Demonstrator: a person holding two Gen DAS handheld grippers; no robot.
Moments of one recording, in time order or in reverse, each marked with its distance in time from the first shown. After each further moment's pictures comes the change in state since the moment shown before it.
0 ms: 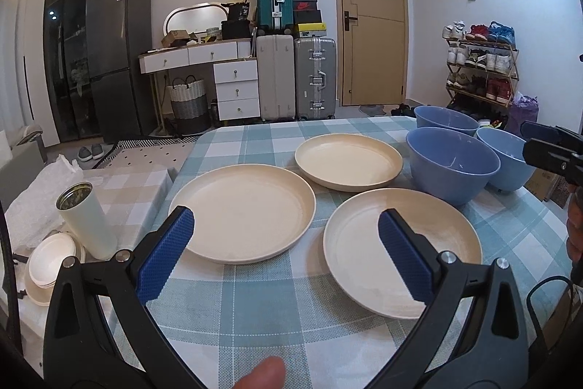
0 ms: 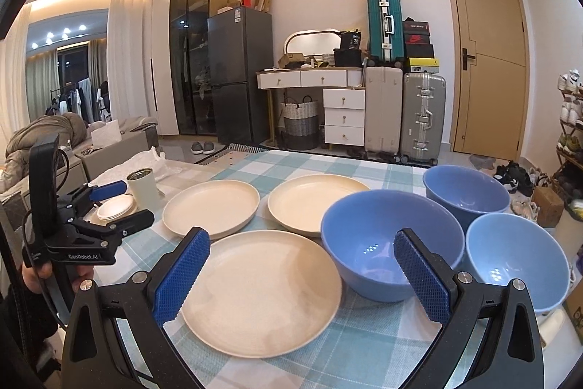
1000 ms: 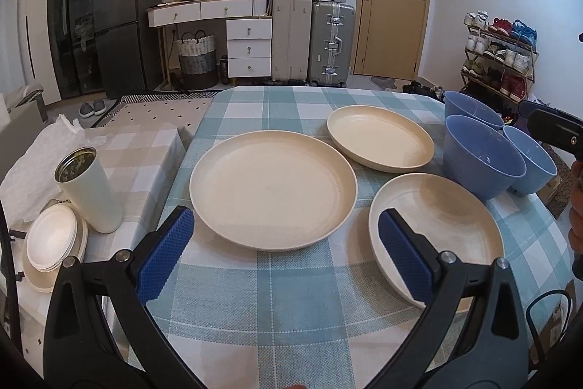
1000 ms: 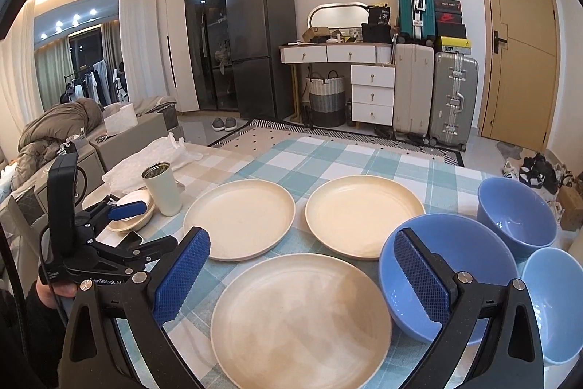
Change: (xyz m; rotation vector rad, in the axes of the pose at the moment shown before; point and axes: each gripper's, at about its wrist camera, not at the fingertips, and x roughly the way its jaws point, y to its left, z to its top) left arm 0.045 0.052 0.009 -0.095 0.169 0.018; right arm 0.068 0.033 0.052 -0.006 0.133 0.095
